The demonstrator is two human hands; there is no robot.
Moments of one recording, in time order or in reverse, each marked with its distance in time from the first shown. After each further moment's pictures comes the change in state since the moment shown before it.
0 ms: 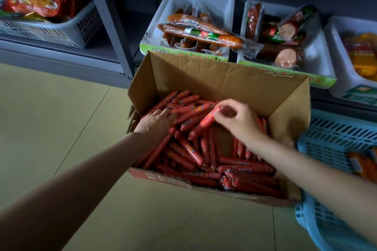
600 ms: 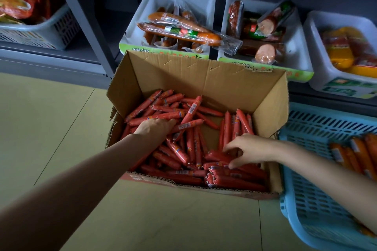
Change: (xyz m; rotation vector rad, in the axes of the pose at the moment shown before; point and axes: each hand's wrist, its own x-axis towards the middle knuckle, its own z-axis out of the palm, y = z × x) left_hand 0.015 0.045 -0.013 0.049 -0.168 -0.039; right_hand -0.025 0.039 -0.066 -0.712 -0.942 0.077
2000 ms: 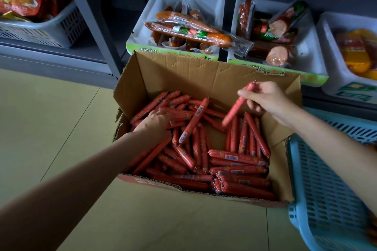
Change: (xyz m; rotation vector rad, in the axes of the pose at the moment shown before) left_hand -0.001 -0.021 -0.008 -0.440 0.035 -0.073; right_hand 0.021 0.012 -0.070 0.902 0.705 0.061
